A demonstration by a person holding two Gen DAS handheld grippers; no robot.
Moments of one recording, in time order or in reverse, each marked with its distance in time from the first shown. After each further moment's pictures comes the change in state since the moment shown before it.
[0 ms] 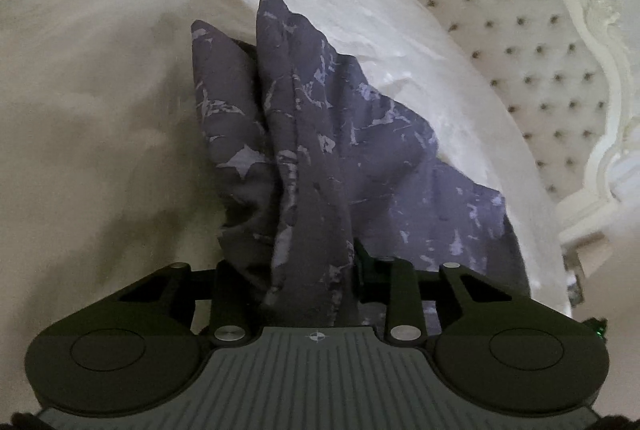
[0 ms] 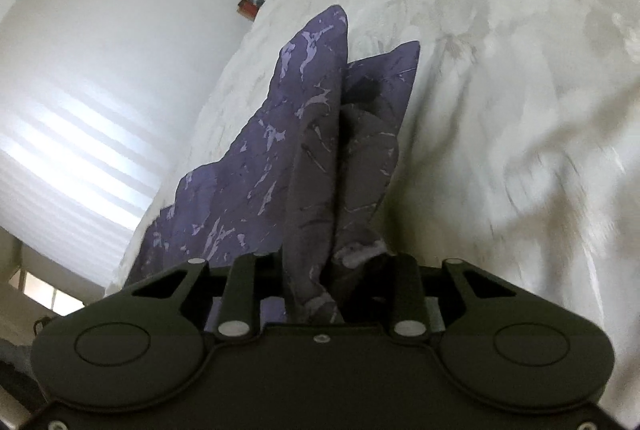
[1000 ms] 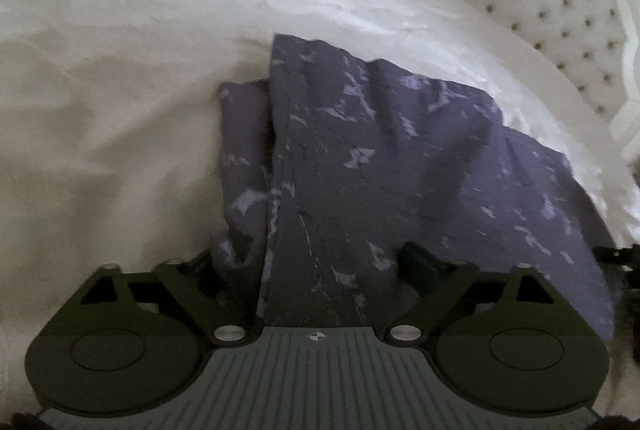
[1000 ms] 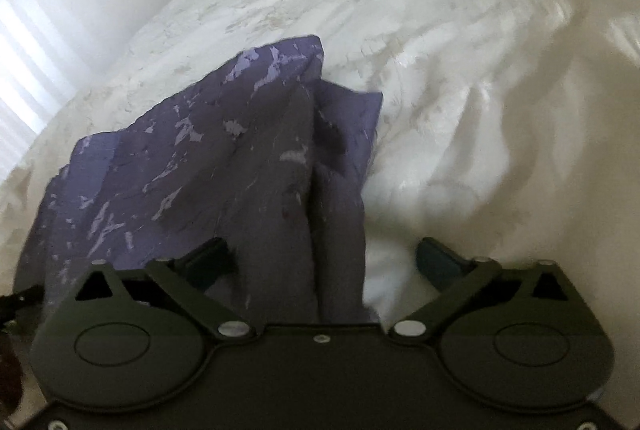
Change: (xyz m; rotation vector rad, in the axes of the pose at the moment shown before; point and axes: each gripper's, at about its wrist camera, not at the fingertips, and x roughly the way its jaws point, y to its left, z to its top) left arm -0.067 0.005 -0.121 0.237 -0.094 0.286; right arm -0.081 0.019 -0.106 -0.248 0.032 -0.390
